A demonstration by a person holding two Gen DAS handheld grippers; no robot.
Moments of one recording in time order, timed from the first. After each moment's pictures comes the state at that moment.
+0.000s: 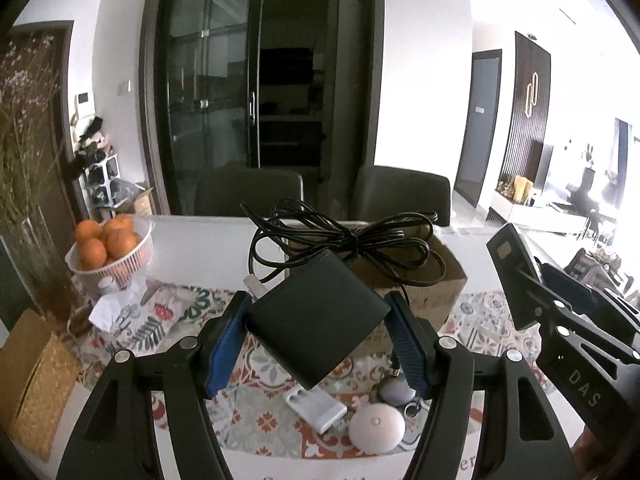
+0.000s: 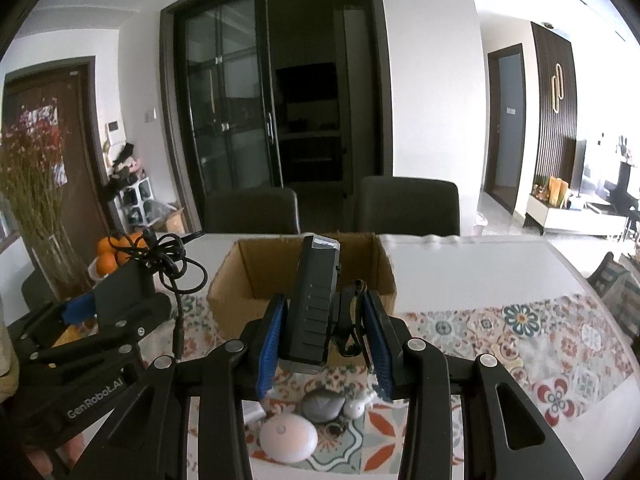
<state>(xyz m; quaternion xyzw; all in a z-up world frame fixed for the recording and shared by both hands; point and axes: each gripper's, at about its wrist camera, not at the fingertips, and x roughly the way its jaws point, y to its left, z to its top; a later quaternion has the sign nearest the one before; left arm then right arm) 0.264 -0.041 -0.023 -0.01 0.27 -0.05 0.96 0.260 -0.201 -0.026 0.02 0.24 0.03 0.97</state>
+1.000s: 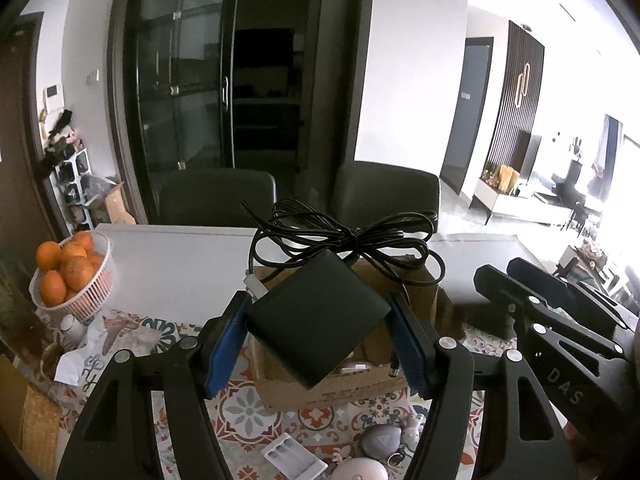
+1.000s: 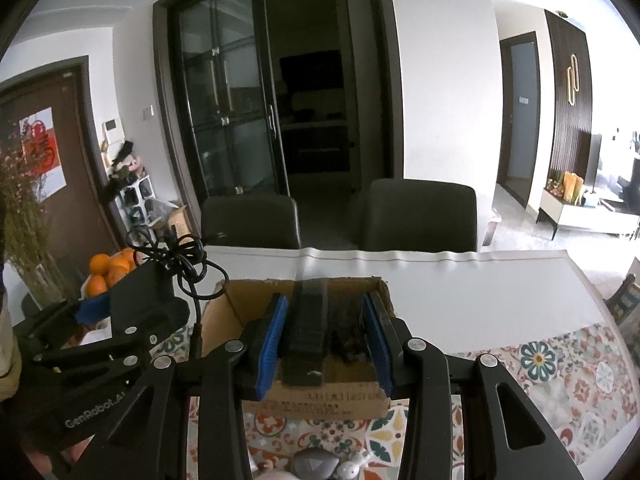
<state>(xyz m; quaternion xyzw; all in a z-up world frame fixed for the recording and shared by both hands) 0.370 -0.061 -0.004 -0.01 0.31 -0.09 0.95 0.366 -0.215 -0.002 0.03 0.28 0.05 0.96</state>
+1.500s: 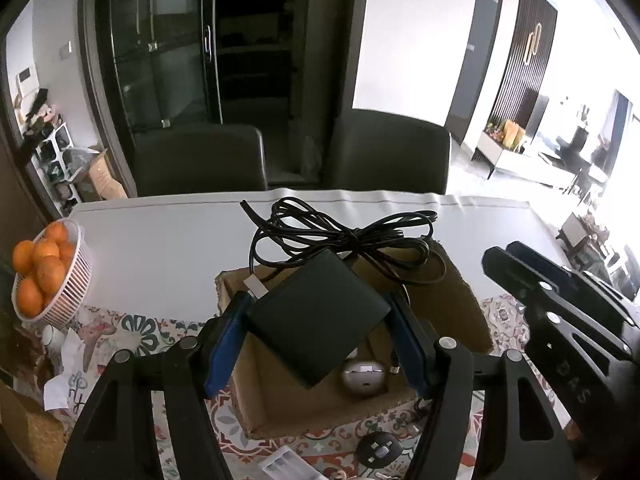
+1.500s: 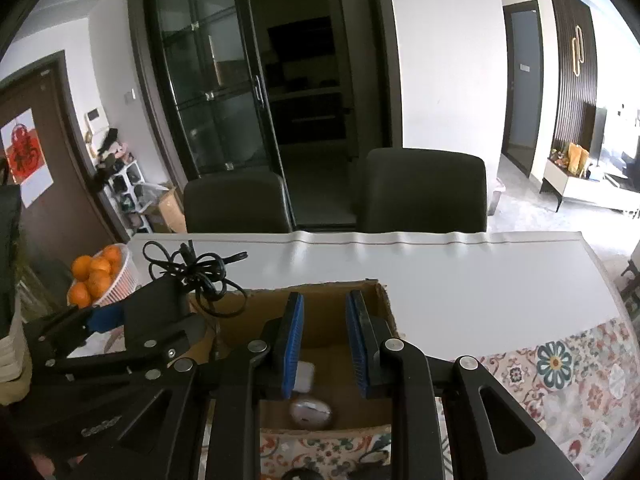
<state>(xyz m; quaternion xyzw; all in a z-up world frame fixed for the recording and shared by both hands) 0.458 -0.087 -0.027 0.01 0.42 -0.10 0.90 0.446 -0.223 -0.020 0.04 0.34 0.04 0.94</state>
